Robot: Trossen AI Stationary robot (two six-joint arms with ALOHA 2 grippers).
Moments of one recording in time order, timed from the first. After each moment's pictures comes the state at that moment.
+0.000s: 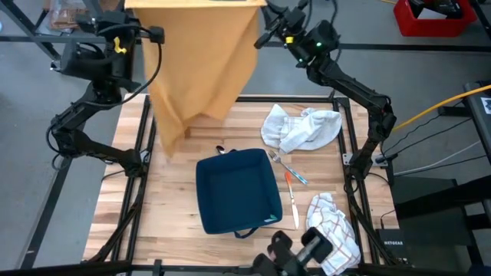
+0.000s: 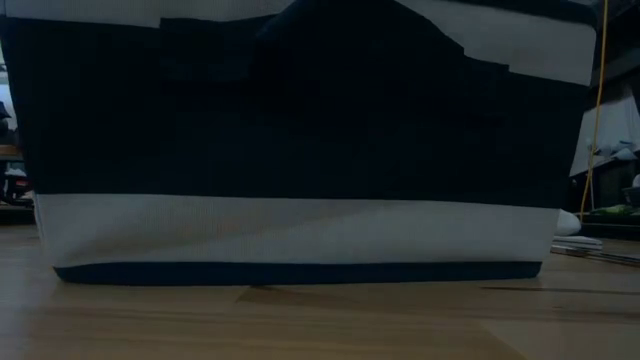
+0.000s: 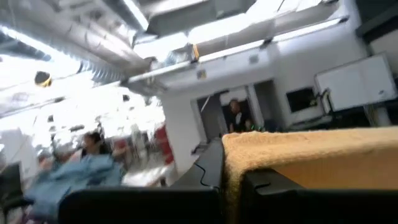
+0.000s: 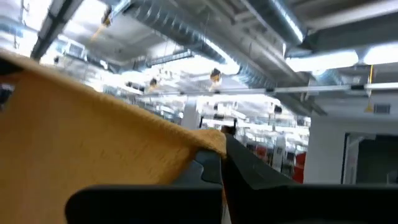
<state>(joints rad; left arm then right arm) 0.39 1.20 1.74 0.33 -1.04 1.00 -0.60 1.73 1.91 0.41 0.06 -0.27</state>
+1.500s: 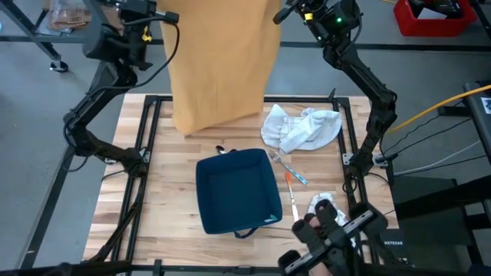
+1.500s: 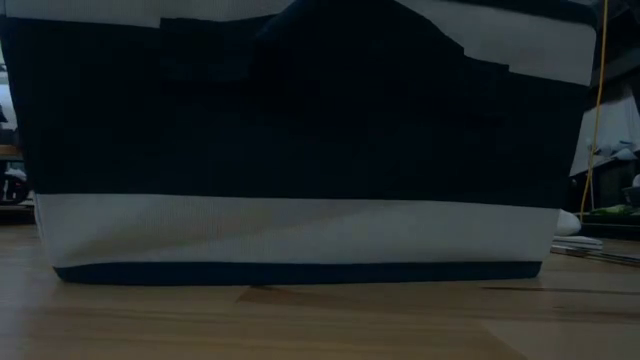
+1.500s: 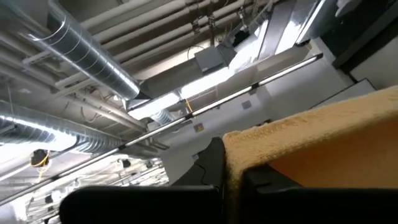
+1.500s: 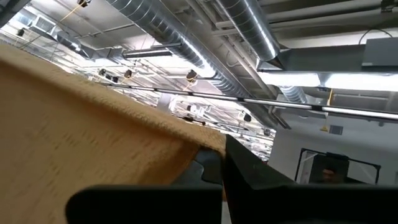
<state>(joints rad) 0.72 1.32 1.78 0.33 -0.58 0.93 -0.80 1.76 2.10 0.25 -0.03 -0.35</state>
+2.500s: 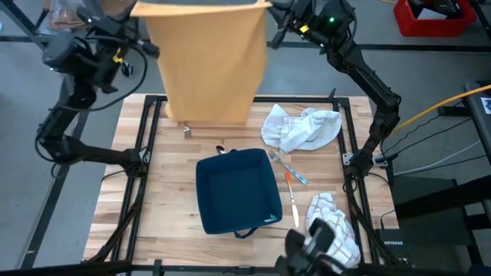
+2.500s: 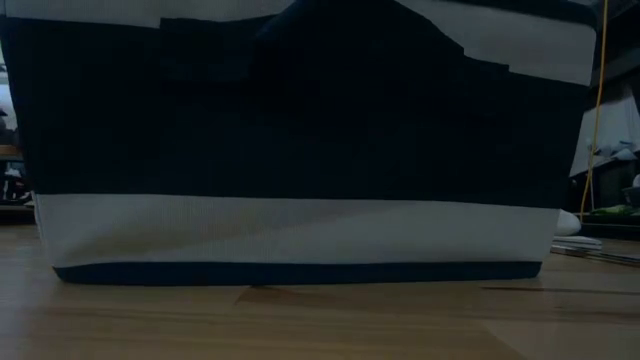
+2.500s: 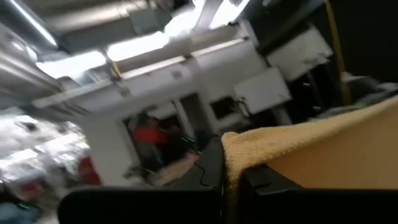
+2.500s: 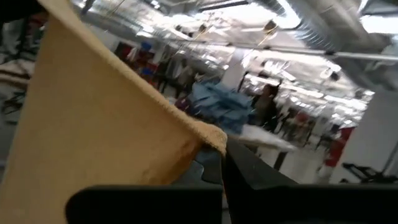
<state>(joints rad) 0.50 1.09 1.79 -0.27 -0.64 0.61 -0.72 1.72 2.10 -0.14 -0.24 -0.32</state>
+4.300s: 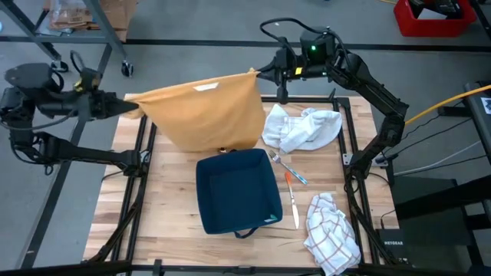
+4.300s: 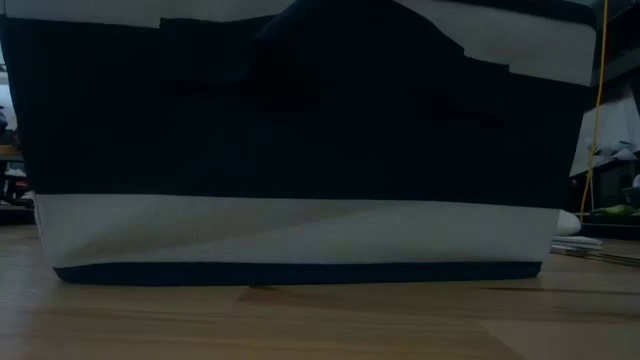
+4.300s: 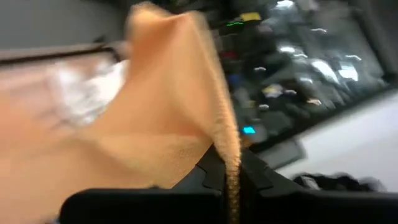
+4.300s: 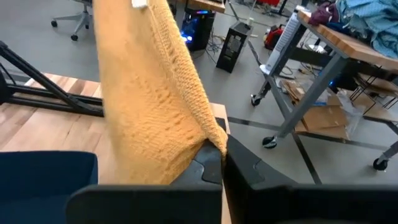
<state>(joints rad) 0.22 0.85 1.83 -1.17 0.07 -0.93 -0.47 1.63 2.10 -0.77 -0.33 -0.39</state>
